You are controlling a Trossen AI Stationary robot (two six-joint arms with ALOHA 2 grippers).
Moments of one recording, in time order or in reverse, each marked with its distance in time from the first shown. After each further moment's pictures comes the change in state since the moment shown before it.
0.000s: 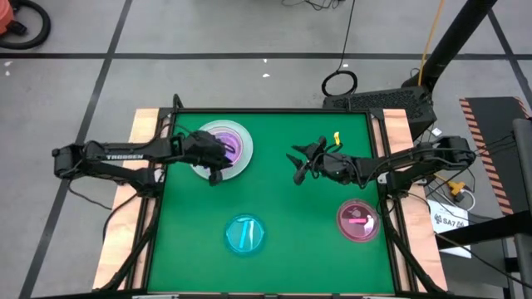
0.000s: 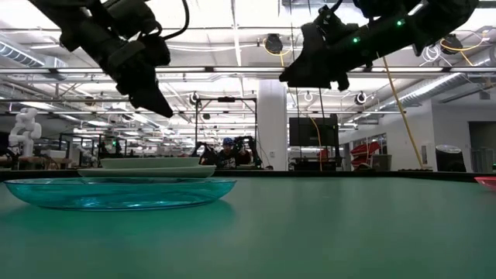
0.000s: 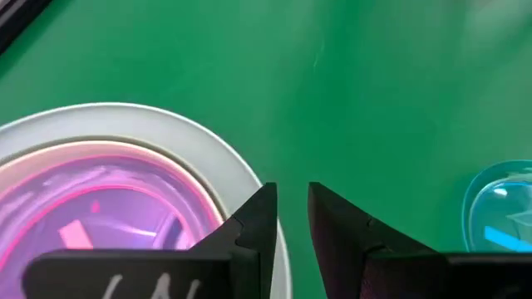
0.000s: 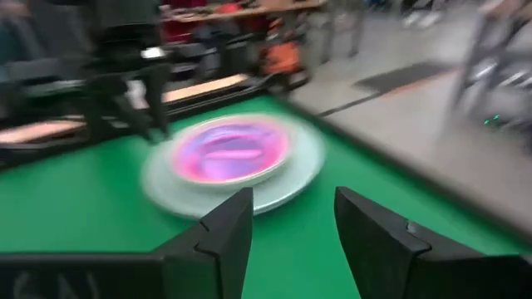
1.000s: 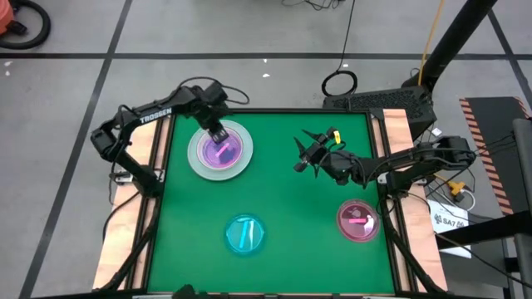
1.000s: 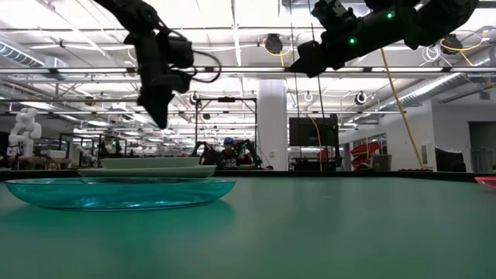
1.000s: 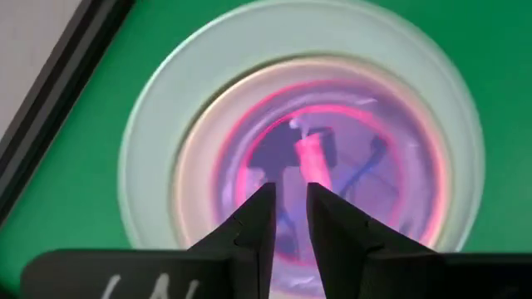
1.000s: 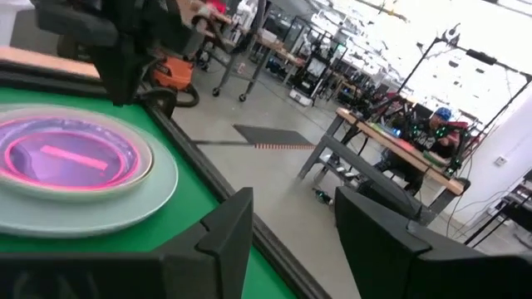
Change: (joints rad) left arm 0.432 0.473 0.629 -0.728 -0.042 0.146; right arm -0.004 0.000 0.000 0.196 0.317 -0.612
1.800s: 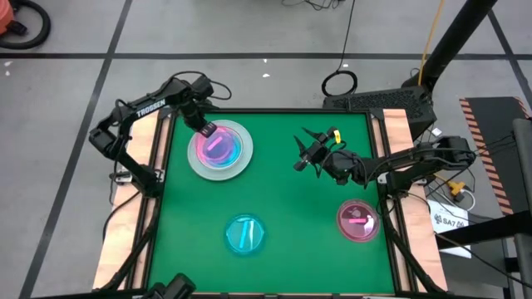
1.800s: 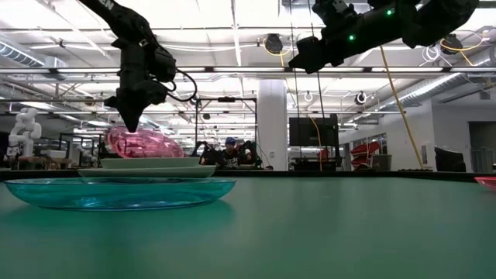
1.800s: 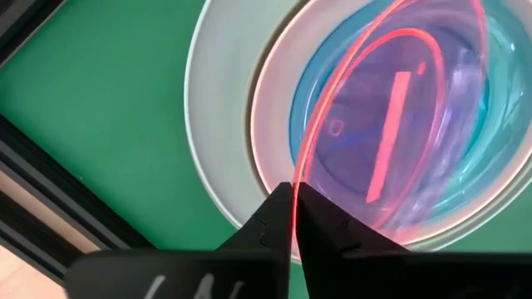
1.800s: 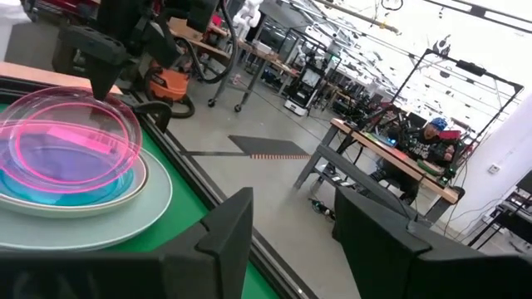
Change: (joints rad) left arm 0.188 0.006 0.000 -0.206 0.001 -0.131; right arm 0.000 -0.001 -0.001 0.058 0.000 -0.042
